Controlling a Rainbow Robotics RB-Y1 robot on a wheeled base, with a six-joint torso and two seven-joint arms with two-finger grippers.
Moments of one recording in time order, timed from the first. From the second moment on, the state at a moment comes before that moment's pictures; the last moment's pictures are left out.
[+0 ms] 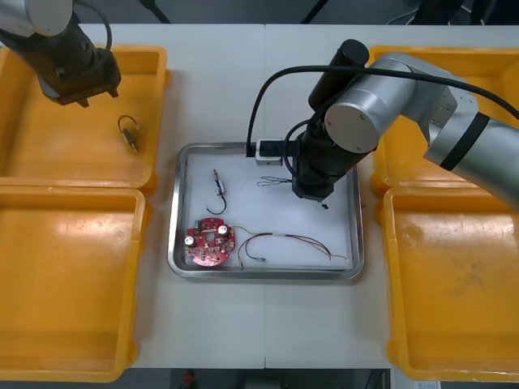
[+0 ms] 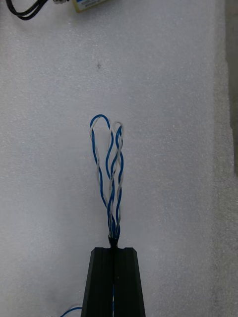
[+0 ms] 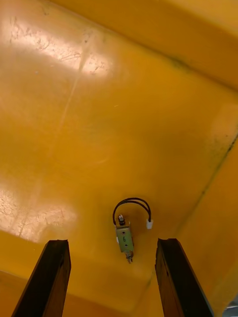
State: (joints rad) right arm -1.04 -0.63 0.88 -1.45 -1.05 1.26 2.18; left arm -1.10 0.83 -0.54 -1.13 0.87 1.41 -0.78
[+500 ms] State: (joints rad) right arm -1.04 -0.62 0.88 -1.40 -1.06 1.28 2.16; left arm -1.01 0.83 -0.54 -1.13 0.87 1.32 -0.78
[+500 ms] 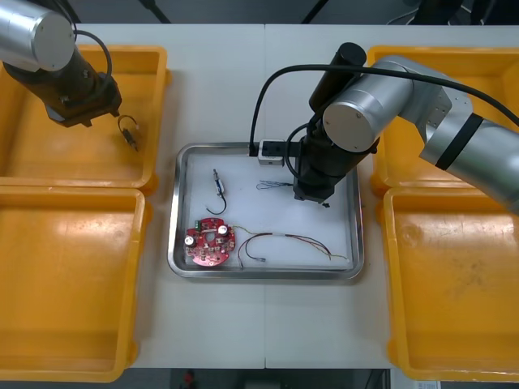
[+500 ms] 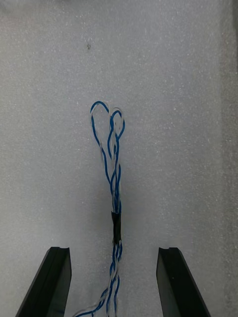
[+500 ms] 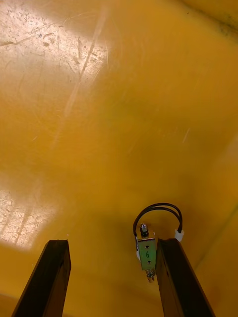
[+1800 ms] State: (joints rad) right arm -0.97 -0.81 0.28 -1.63 -1.13 1.79 1.58; left arm -0.99 0.77 -0.62 -1.14 0.81 1.24 -0.77
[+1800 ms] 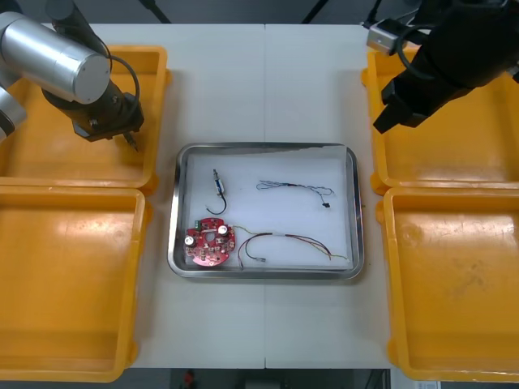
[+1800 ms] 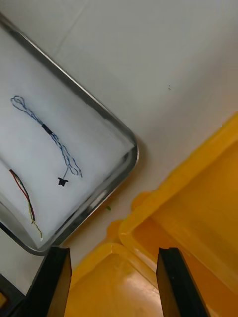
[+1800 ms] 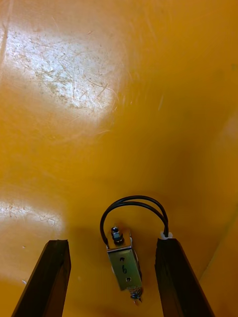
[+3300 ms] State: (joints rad) right arm -0.34 -1.00 -0.17 -1.94 -1.03 1.85 1.07; left arm -0.99 0.77 -0.71 -1.13 0.82 1.17 -0.76
